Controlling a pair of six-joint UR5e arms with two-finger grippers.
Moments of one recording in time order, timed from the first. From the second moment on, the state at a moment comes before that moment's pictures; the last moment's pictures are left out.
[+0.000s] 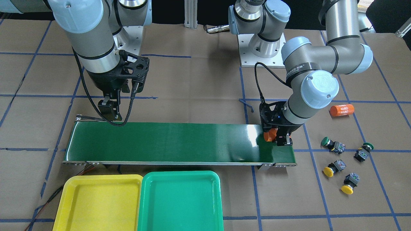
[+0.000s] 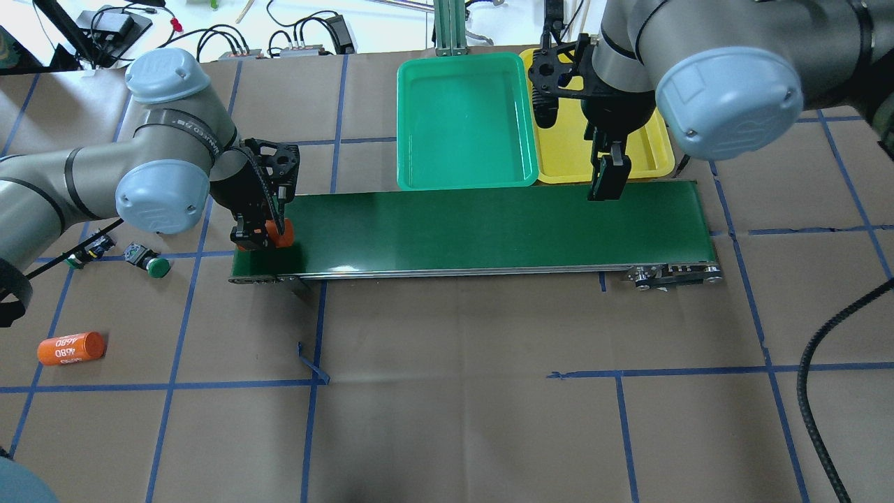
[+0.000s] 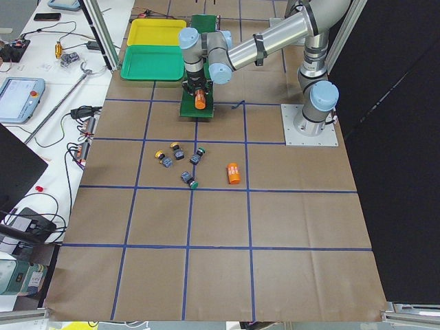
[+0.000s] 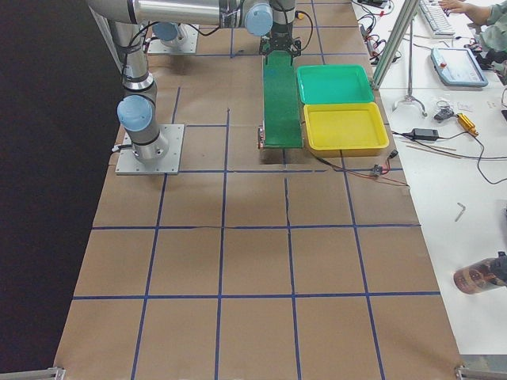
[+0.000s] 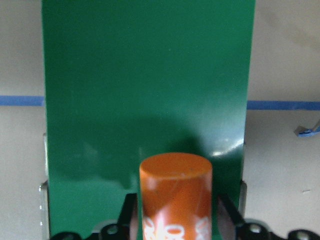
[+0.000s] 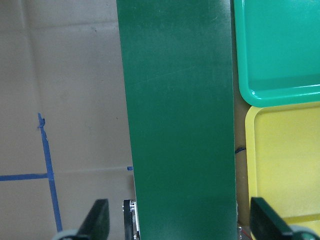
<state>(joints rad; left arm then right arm) -1.46 -1.83 -1.83 -1.15 1.59 1.64 1.69 -1.45 1.61 -1.75 -1.58 -1.39</state>
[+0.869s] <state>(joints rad) -0.96 -1.72 -1.84 -1.25 1.57 1.71 1.68 -1.46 1.62 -1.78 -1.58 -1.48</state>
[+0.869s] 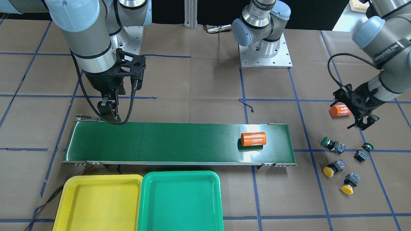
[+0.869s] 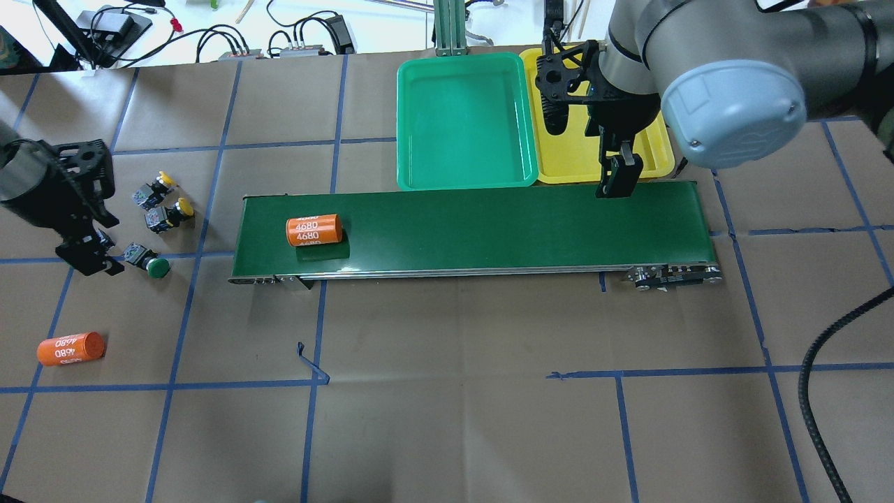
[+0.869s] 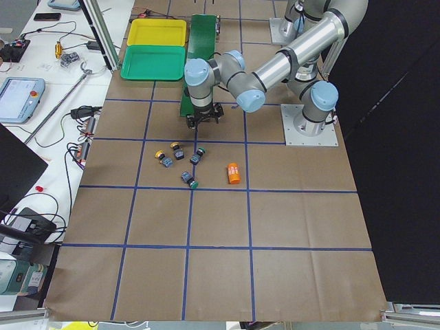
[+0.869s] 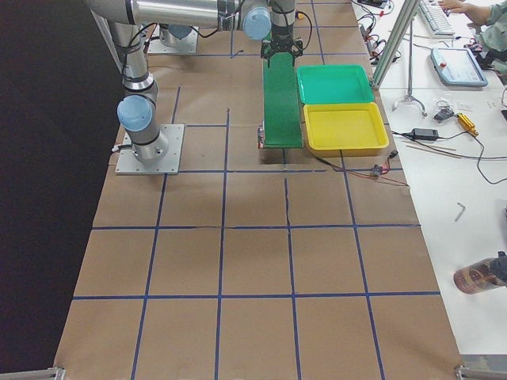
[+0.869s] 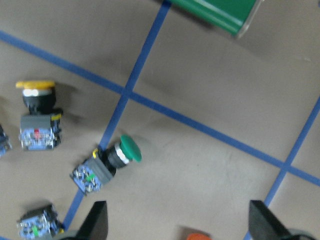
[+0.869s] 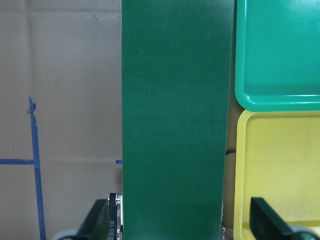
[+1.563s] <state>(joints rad) -0.71 -1.86 -1.93 -1.05 1.62 2.10 1.68 -1.47 1.66 -1.79 -1.57 -1.48</state>
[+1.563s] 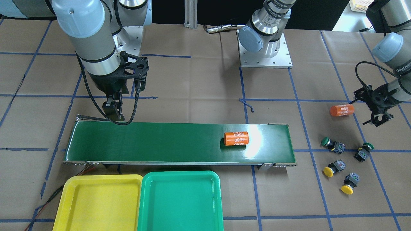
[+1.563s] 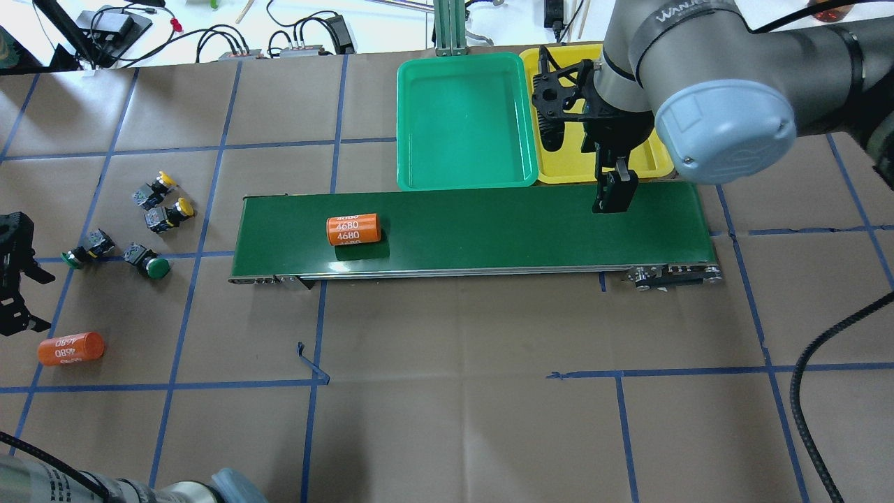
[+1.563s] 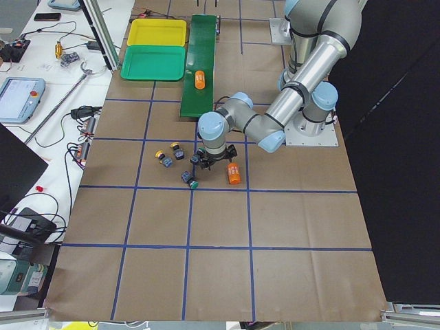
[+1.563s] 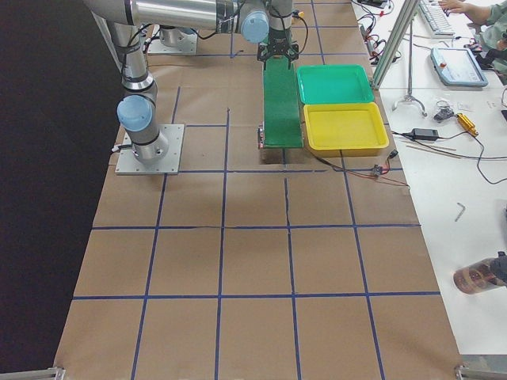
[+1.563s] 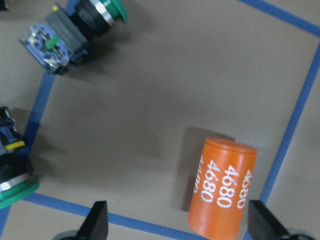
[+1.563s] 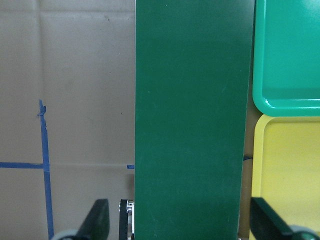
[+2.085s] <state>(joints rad) -0.67 -1.88 -2.07 -0.90 1.63 2.22 1.68 -1.46 1.66 -1.79 -1.57 -1.48</state>
